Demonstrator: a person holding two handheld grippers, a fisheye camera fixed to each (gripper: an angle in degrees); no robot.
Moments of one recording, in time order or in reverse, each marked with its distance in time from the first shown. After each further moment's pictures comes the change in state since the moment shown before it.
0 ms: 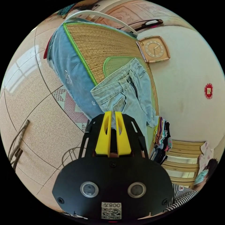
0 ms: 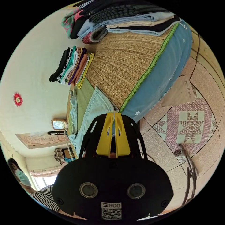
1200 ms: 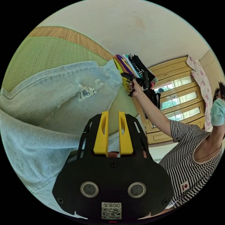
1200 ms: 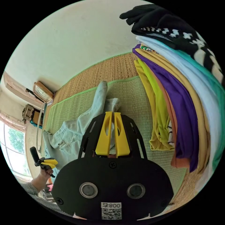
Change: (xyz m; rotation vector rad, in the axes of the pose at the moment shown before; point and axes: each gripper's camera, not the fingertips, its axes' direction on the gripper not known) left arm 0.362 0.043 0.591 -0.584 0.315 0.899; right arm -0.390 -0.109 0.387 -0.090 0.159 -0.738
